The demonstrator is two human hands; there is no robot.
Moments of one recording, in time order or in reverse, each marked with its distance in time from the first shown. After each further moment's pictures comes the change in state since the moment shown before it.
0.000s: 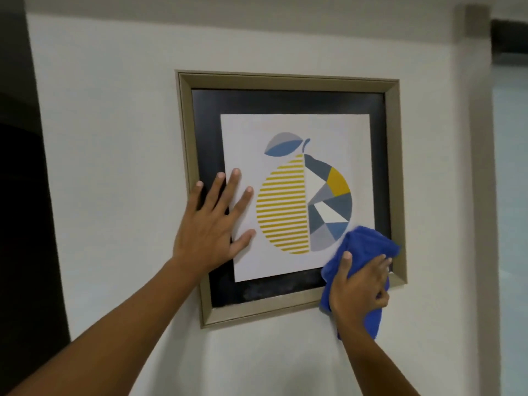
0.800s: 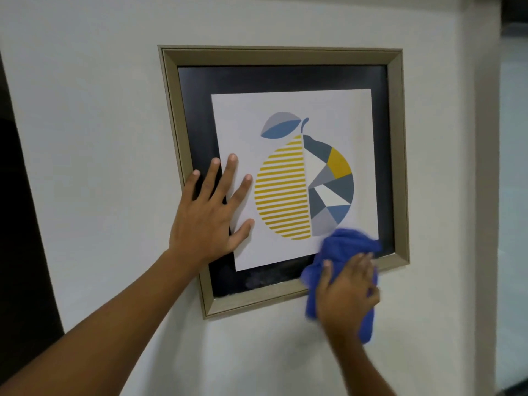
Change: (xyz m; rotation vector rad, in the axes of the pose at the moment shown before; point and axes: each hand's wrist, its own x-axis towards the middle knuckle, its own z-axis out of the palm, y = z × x) left_hand -0.001 0.005 0.006 -0.040 0.028 0.023; right_hand -0.048 0.013 -0.007 -0.288 -0.130 -0.134
